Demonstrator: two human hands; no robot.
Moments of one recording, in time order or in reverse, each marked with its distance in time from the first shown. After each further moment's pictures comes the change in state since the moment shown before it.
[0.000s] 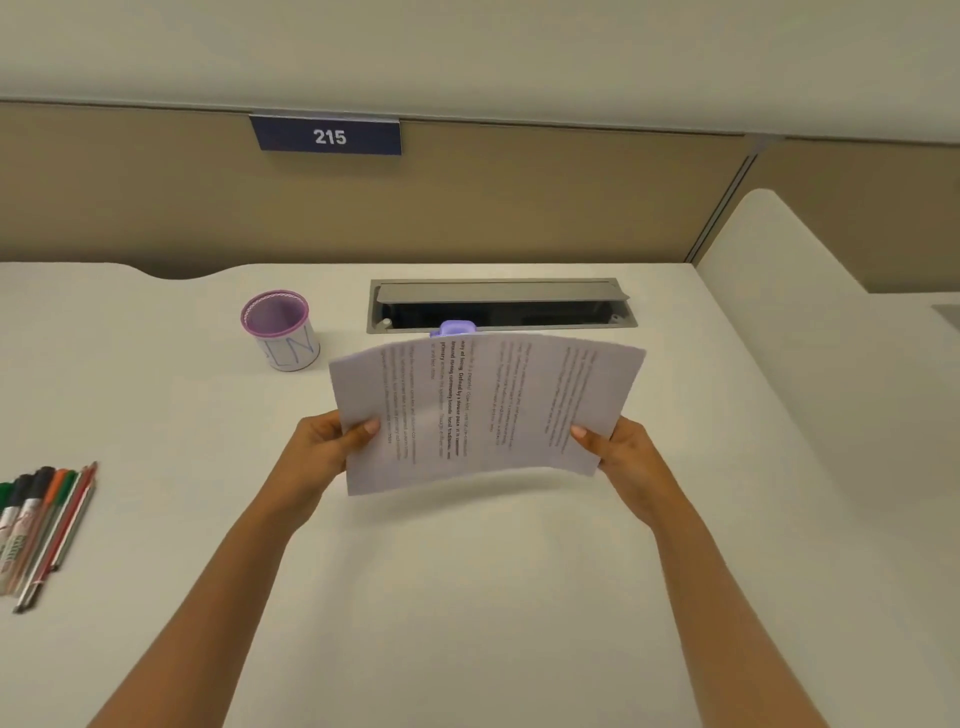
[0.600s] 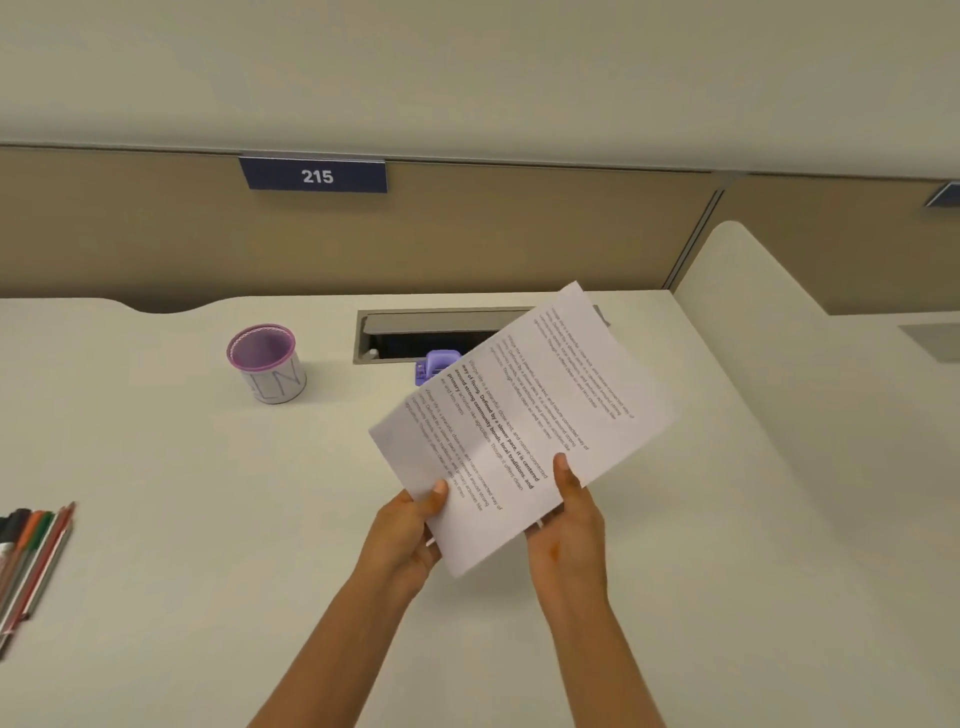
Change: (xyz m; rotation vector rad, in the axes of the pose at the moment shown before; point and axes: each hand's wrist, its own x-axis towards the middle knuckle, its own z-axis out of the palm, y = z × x) left_hand -0.017 -0.022 0.107 -0.484 0.130 -0.419; right_hand -0.050 -0.006 0.095 0.706 0.344 0.027
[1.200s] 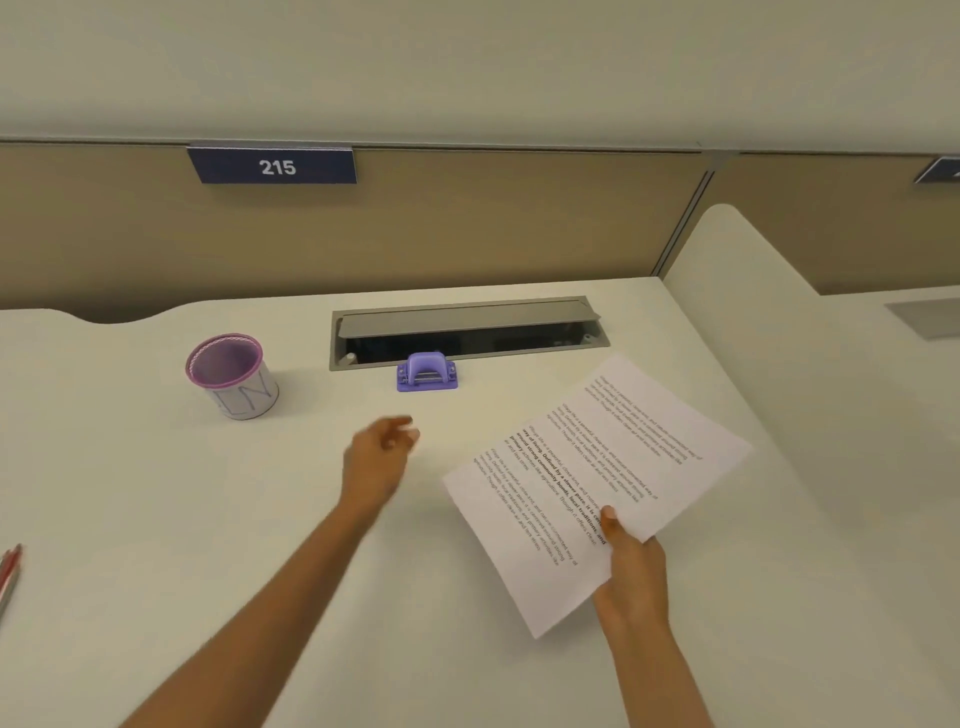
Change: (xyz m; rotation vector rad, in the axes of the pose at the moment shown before) left_hand 0.087 0.056 0.004 0.818 0.232 0.429; right_hand 0.024 -0.019 -0.061 -0.161 0.419 0.018
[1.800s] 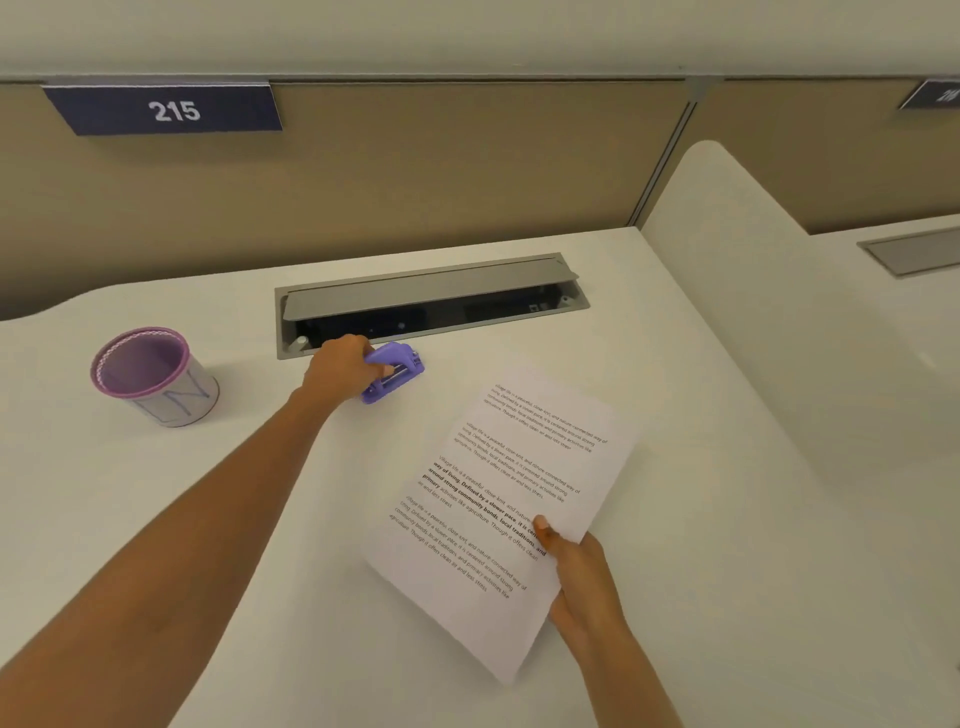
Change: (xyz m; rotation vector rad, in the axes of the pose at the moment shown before) left_hand 0.155 0.022 0.024 0.758 -0.224 0.238; right_hand 0.012 0.042 0.010 -0.118 -0.156 0.192
